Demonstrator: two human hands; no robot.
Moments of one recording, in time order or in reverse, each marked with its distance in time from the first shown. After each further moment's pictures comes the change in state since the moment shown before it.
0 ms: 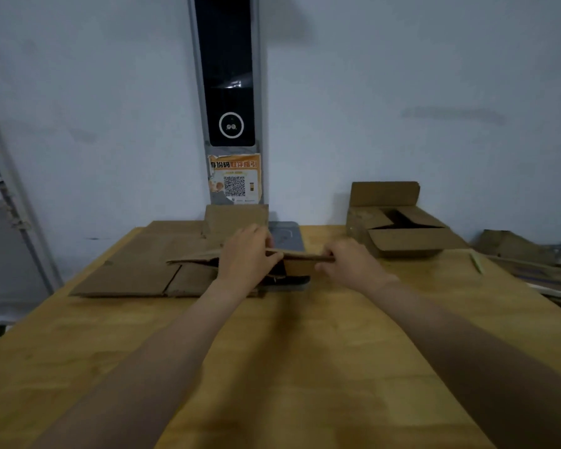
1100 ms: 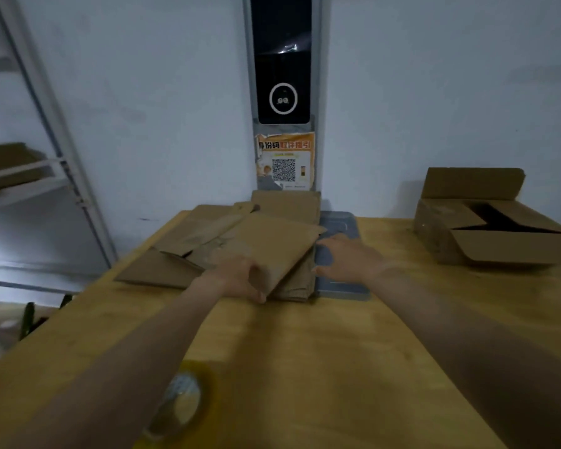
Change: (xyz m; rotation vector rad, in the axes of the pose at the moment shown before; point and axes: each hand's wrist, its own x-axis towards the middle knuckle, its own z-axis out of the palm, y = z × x) left_hand 0.017 -0.175 0.054 0.047 -0.738 -0.336; right_hand 0.133 -0.042 0.095 -0.133 -0.308 -0.149
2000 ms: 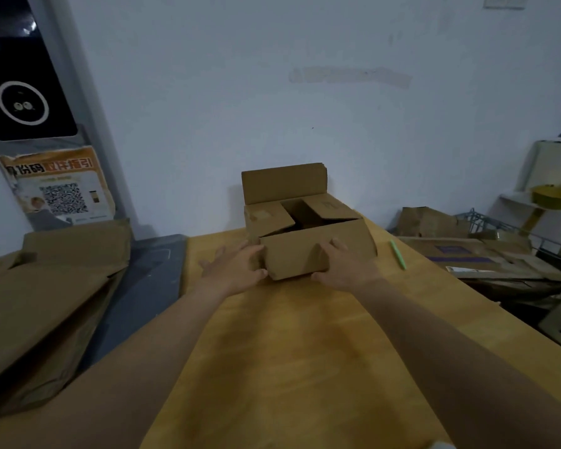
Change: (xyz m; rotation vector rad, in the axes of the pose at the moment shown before) left_hand 0.164 0.383 0.080 -0.003 0.125 0.424; right_hand -0.089 0.380 0.000 0.142 0.159 0.547
